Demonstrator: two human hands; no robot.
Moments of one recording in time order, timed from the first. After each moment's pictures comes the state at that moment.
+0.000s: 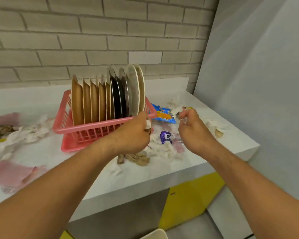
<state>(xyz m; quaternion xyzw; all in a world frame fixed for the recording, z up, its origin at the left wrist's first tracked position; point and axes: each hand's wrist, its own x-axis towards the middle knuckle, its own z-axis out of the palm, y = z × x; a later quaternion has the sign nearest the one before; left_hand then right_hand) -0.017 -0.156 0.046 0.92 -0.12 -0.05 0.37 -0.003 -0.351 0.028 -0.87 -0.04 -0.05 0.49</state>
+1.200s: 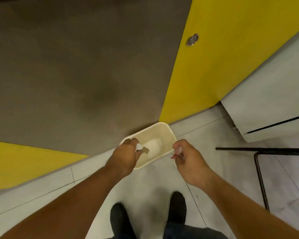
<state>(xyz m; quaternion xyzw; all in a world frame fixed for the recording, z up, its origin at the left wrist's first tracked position) -0.140 -0.184 -0.570 0.94 -0.03 -0.24 0.25 -0.170 -0.401 -0.536 -0.86 0.11 0.25 0.42</state>
